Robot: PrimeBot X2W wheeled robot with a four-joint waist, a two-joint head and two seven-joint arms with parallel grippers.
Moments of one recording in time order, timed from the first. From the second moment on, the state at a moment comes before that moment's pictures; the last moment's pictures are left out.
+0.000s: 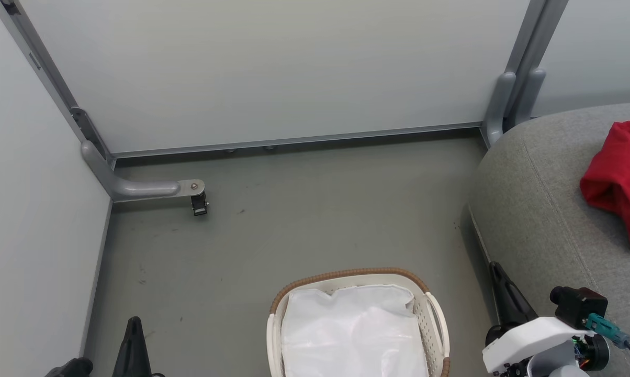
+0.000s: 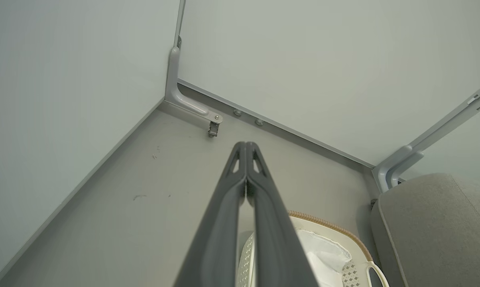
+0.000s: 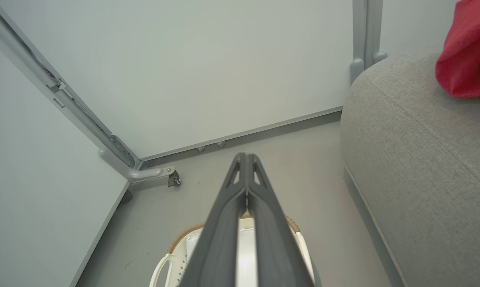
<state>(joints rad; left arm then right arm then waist) 0.12 0.05 0.02 0.26 -0.54 -0.08 -0.20 -0.04 -0.04 0.03 0.30 0.41 0.13 -0.20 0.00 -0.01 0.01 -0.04</state>
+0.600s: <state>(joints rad) 0.07 0.05 0.04 0.26 -0.79 -0.09 -0.12 -0.05 -0.05 0.00 0.28 0.70 0.13 -0.13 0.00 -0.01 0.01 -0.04</state>
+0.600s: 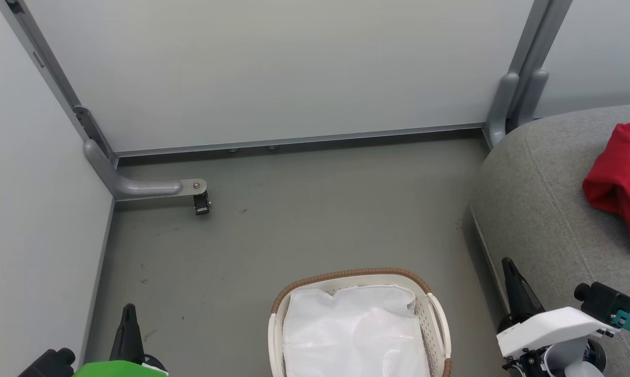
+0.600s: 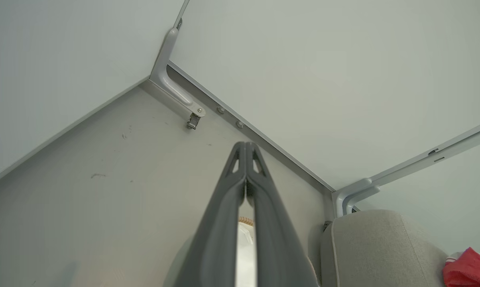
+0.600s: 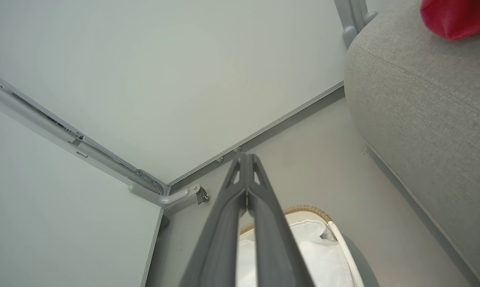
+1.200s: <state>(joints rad) 0.02 0.05 0.06 0.26 -1.00 -0.10 -0.06 -0.06 -0.05 -0.03 0.27 0.94 0.13 -0.07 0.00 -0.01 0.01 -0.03</state>
